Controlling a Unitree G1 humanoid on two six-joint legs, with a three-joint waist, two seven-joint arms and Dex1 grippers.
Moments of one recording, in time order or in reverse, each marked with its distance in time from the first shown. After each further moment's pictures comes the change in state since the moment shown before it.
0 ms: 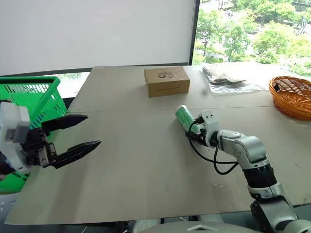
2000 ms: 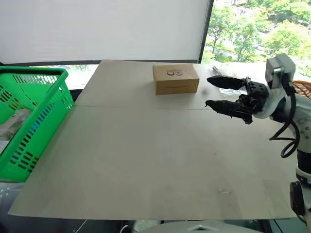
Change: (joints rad) left arm -0.488 0.250 -0.174 1.229 0.657 -0.466 0.844; right arm -0.157 -0.372 -0.343 -0.159 0.622 -0.230 0.704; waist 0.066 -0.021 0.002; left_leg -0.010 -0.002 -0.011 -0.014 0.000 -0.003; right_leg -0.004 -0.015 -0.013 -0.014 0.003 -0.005
